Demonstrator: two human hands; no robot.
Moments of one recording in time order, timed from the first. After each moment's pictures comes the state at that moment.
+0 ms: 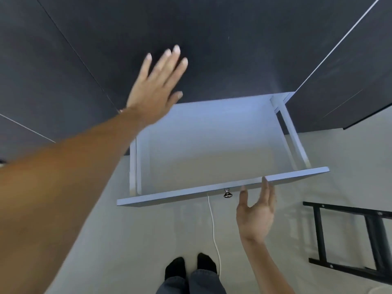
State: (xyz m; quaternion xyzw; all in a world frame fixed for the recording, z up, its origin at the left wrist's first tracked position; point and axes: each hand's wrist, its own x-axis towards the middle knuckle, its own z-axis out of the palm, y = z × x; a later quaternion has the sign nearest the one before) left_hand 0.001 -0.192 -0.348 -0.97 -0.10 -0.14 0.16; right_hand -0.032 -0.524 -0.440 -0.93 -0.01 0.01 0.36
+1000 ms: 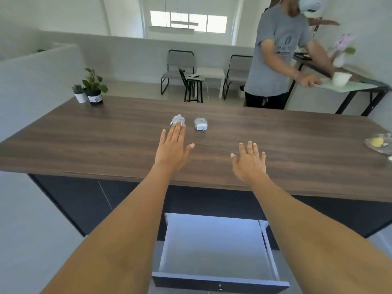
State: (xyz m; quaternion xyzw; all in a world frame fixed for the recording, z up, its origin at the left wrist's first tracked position) left_hand -0.055 -0.205 0.063 -0.93 -0.34 -0.15 0.02; right_hand 0.110 -0.369 0.060 -0.92 -0.38 0.03 0.06
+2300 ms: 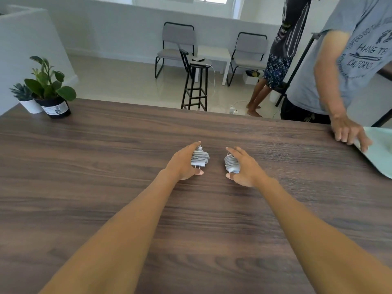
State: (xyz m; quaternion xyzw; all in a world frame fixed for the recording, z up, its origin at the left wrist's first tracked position) left_hand 0.104 0.107 -0.033 -0.89 -0.28 -0.08 -0.35; right_hand 0.267 -0.052 -0.020 -0.85 -0.47 0.16 0.17
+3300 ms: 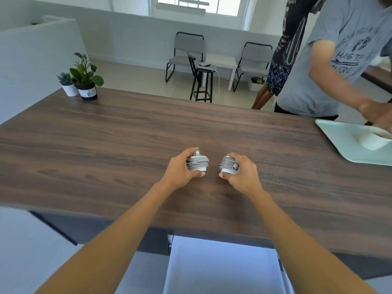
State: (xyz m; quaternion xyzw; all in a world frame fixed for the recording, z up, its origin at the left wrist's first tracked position) left_hand -0.006 -0.072 -0.003 -0.81 -0.31 -0.23 -0.44; right_hand 0.165 -0.202 -0.010 -0.83 -0.43 0.07 0.34
